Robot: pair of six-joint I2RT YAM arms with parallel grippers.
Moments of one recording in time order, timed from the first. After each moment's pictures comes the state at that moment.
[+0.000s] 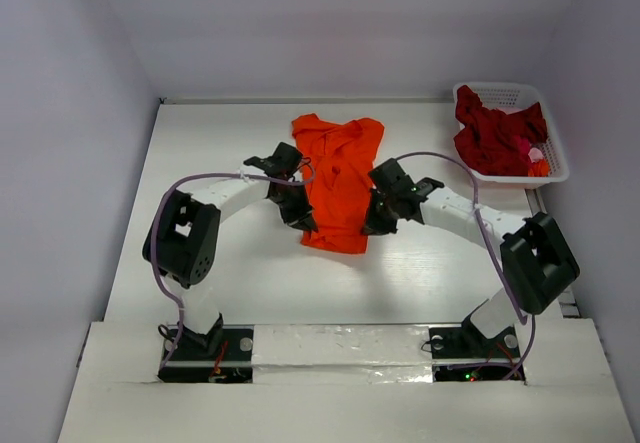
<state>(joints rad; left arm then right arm) -0.50 1.77 1.19 -0.69 0.38 -0.78 0.64 1.57 1.04 -0.55 -0.04 0.86</state>
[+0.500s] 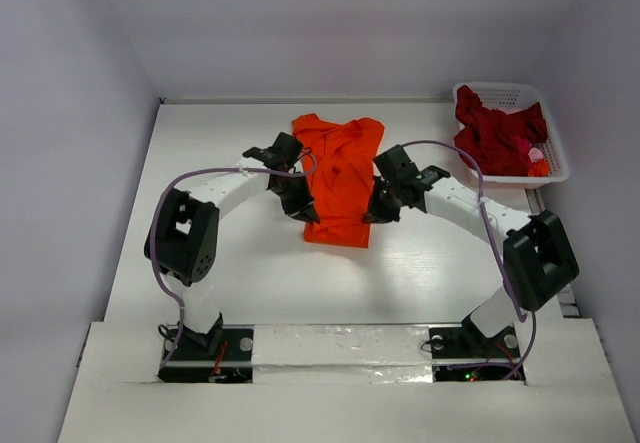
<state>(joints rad) -0.48 1.78 1.27 -0.74 0.39 -0.76 0.58 1.58 1.14 -0.61 -0.05 0.81</state>
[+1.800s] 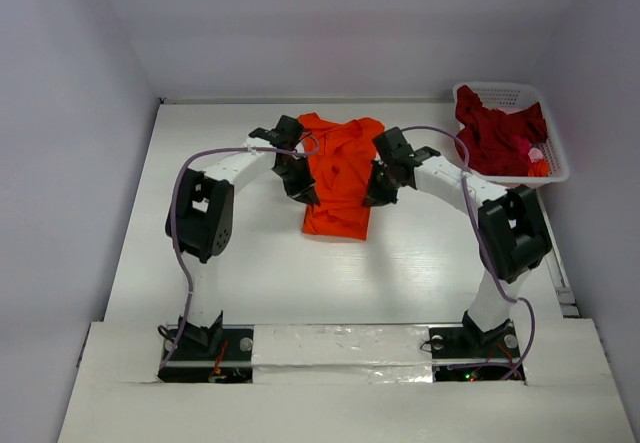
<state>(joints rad) -0.43 1.99 1.55 -0.83 0.41 -0.69 0.48 1.78 1.31 -0.61 -0.08 0.73</state>
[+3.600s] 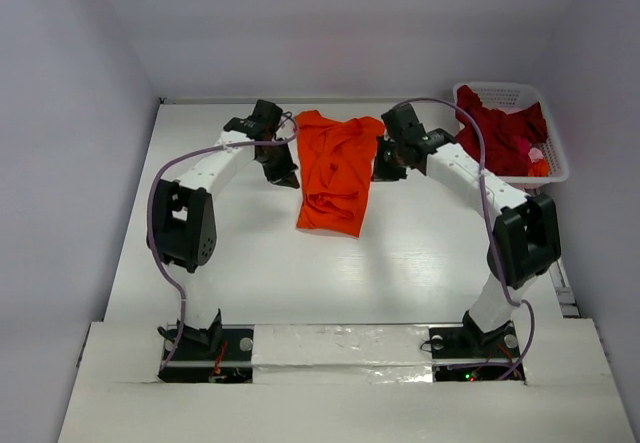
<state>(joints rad) -0.34 1.88 1.57 -0.85 0.27 -0.63 0.45 1.75 1.48 -0.69 -0.03 0.54</state>
